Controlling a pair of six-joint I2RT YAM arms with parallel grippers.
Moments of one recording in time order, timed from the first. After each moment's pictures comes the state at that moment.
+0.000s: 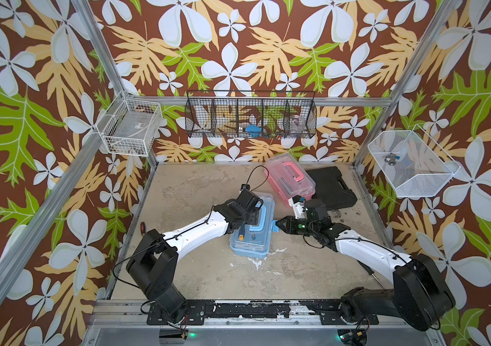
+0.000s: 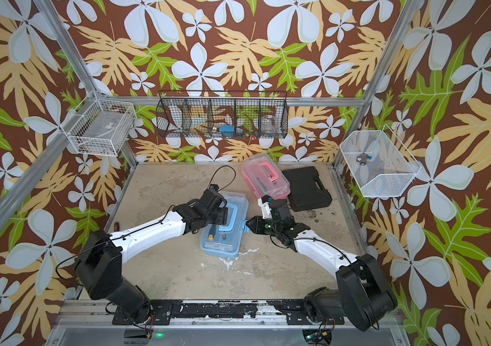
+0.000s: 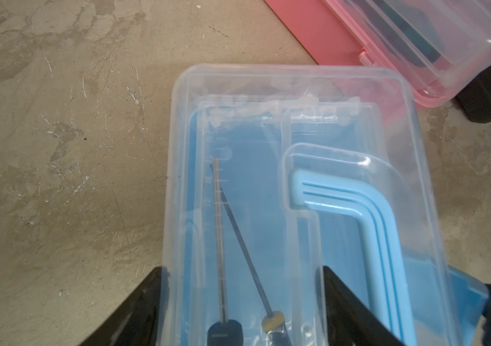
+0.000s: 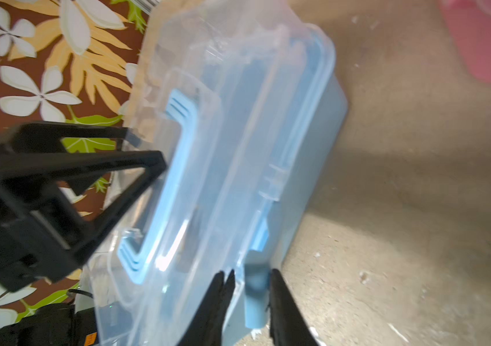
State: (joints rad) left arm -0.73 1.62 1.17 -0.47 -0.27 -0.49; right arm 0.46 1.34 0.72 -0.04 -0.43 0.57
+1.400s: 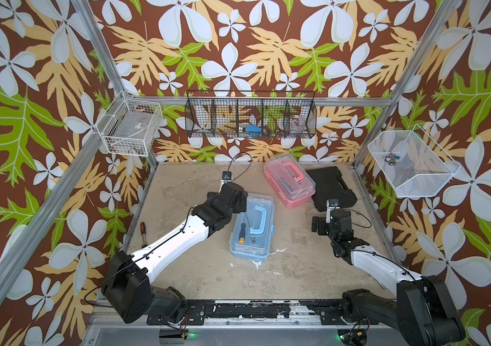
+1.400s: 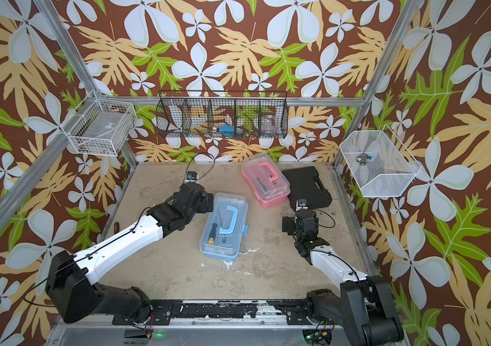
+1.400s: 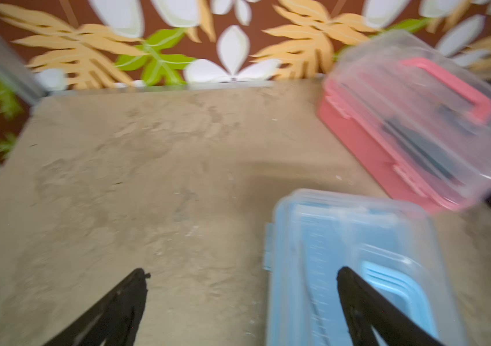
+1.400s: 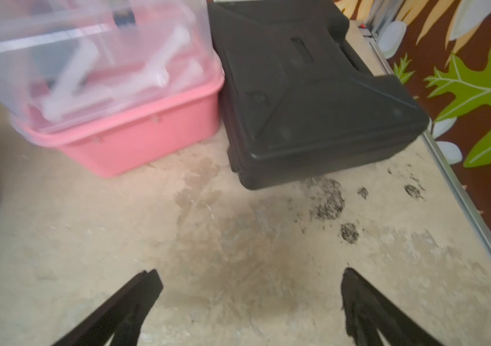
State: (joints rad) left arm -0.60 1.36 1.06 -0.35 -0.58 -0.38; right arm 0.16 1.20 0.40 0.19 0.27 0.06
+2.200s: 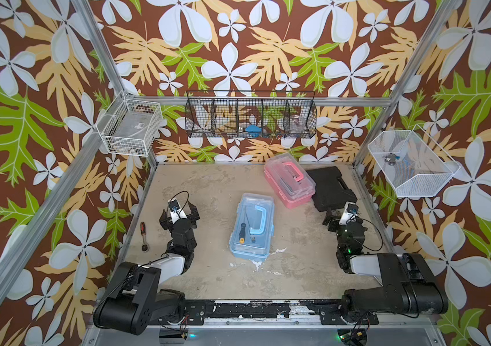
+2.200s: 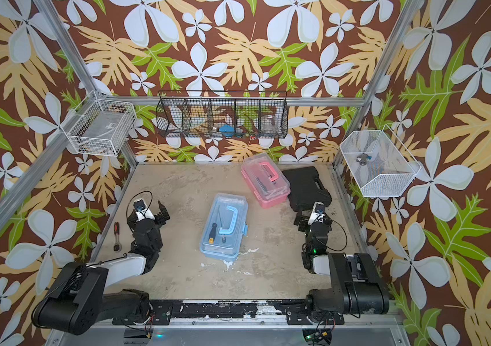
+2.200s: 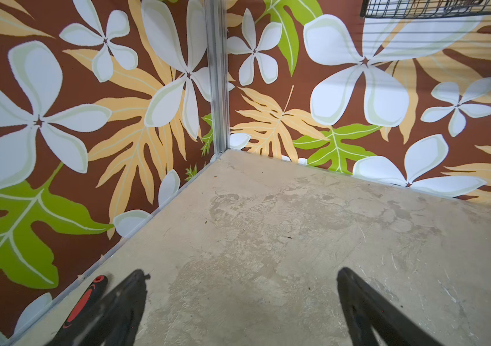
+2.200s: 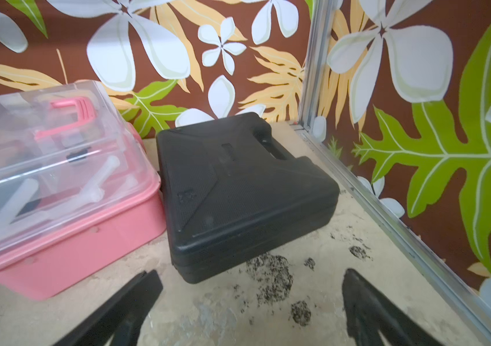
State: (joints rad) left arm -0.18 1.30 0.26 0.95 -0.64 -0.09; right arm -0.03 1.41 0.20 1.04 0.19 0.06
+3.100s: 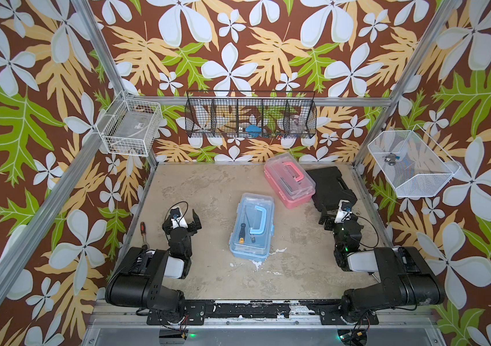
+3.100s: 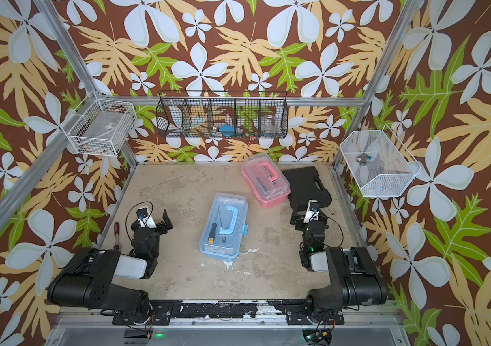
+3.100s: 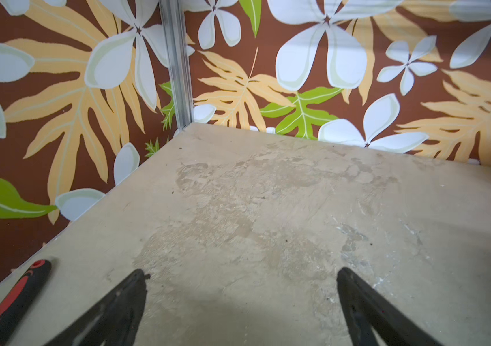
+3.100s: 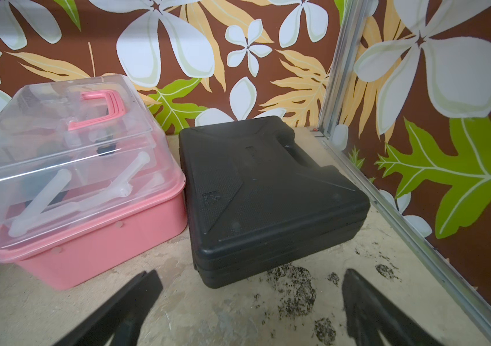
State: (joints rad) left arm -0.11 1.46 0.14 1.19 -0.39 -0.12; right arm 0.01 1.47 0.22 1.08 0.17 0.01
